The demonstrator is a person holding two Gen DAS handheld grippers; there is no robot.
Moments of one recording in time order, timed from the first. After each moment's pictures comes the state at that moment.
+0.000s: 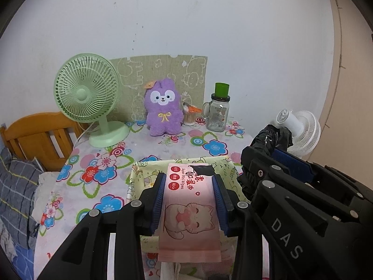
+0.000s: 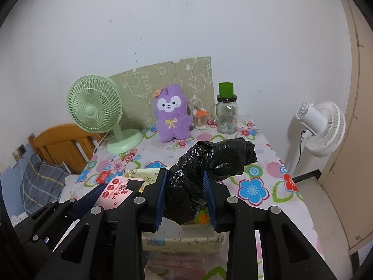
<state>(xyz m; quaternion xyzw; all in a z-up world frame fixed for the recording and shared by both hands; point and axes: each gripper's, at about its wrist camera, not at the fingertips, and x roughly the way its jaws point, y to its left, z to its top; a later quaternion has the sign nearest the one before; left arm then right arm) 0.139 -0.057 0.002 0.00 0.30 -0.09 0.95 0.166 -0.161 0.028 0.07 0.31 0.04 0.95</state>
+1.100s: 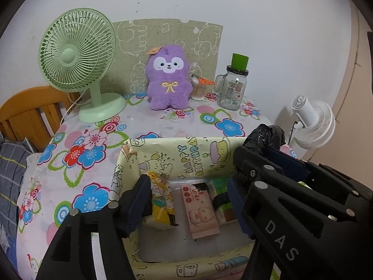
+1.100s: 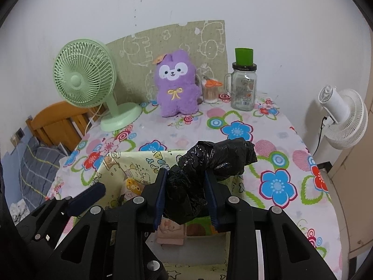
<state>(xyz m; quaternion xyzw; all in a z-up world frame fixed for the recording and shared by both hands) 0.203 -0.046 -0.061 -0.02 0.36 -0.07 0.93 0.236 -0.147 -0.041 0.06 0.37 0.07 0.92</state>
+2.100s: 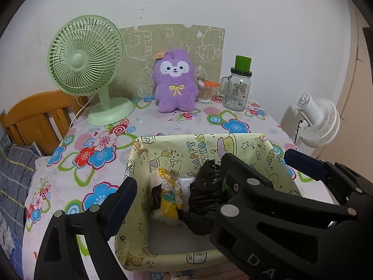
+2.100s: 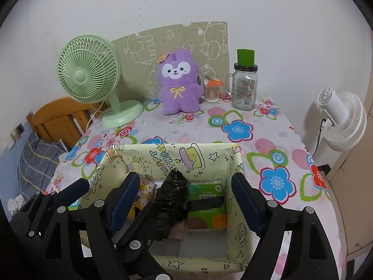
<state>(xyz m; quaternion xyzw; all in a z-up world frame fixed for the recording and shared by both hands) 0.186 -0.044 -0.060 0.00 0.34 -0.06 0.94 0.223 -0.142 -0.042 0.05 0.37 0.07 0.93</state>
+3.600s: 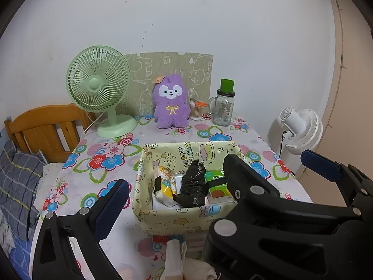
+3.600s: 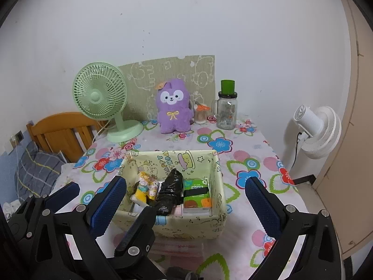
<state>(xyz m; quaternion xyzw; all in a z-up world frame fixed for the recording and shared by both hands) 0.103 -0.044 -0.016 0.00 0.29 -0.07 0.95 0.129 -0.145 0.014 0.04 0.30 0.04 0.95</state>
